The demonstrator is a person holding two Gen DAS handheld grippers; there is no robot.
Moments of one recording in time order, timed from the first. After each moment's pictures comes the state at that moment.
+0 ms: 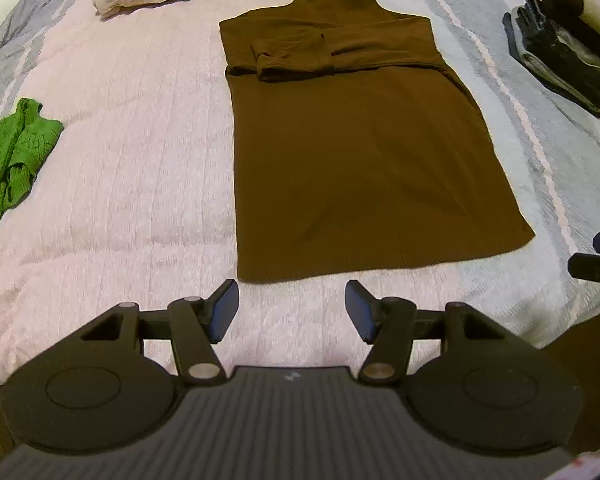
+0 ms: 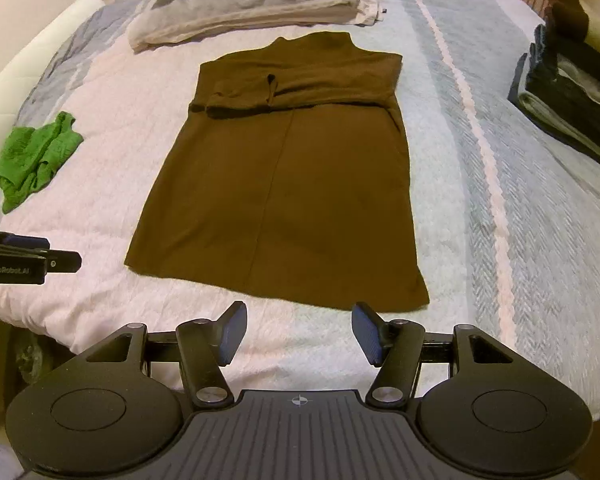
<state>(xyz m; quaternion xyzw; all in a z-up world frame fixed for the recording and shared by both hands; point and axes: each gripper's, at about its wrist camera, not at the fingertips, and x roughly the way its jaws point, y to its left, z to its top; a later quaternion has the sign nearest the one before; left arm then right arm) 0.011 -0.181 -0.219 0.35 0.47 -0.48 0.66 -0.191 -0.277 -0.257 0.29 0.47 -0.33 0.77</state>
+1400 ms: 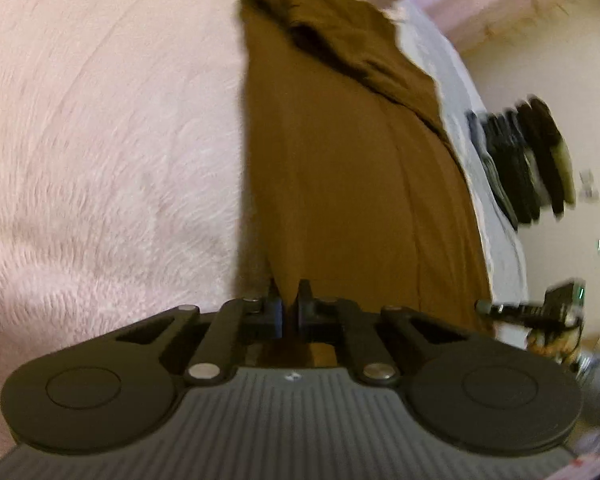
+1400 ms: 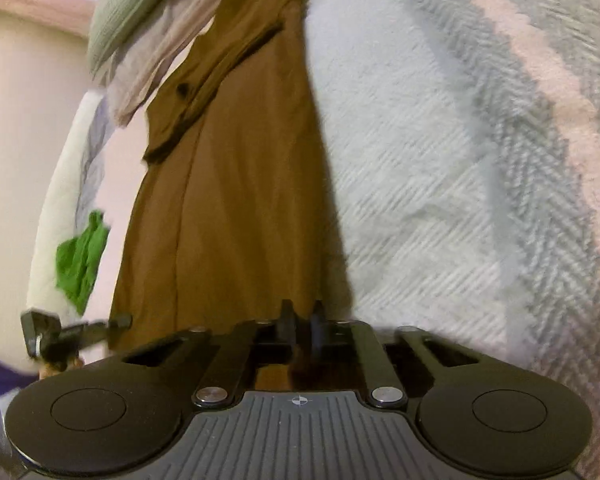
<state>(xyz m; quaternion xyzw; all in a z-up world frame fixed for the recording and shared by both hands) 0.162 -0.191 -0.414 0.07 0.59 -0.58 0.55 -0.308 -0.450 -0.456 0.55 0.33 -0.21 0.74</state>
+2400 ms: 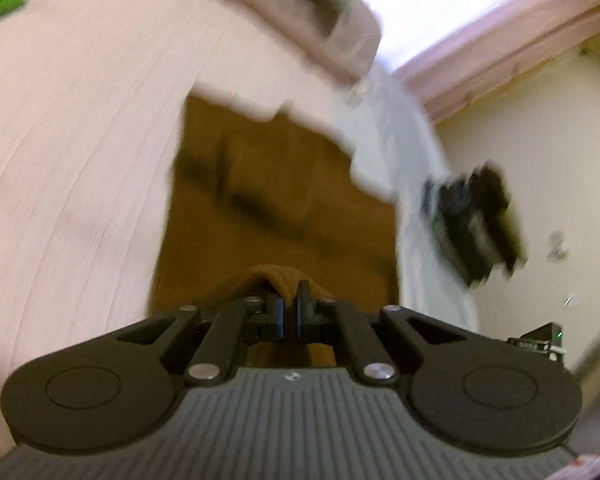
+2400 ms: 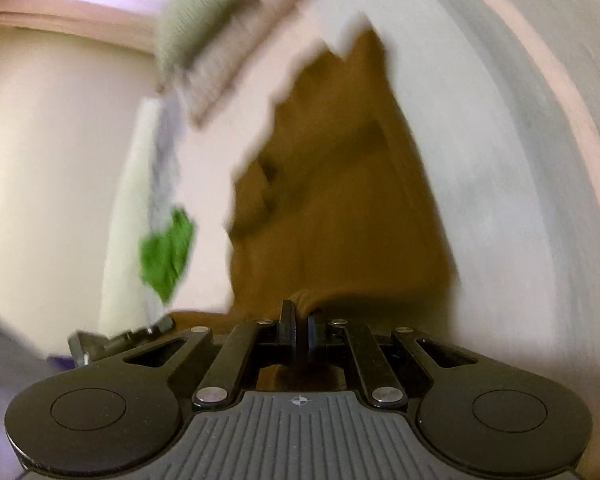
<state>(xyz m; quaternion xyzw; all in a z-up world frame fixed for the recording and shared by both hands) 0.159 -0.154 -0.292 -0.04 0.56 -0.57 0.60 -0.338 -0.438 -0.337 0.59 0.25 -0.15 0.75</state>
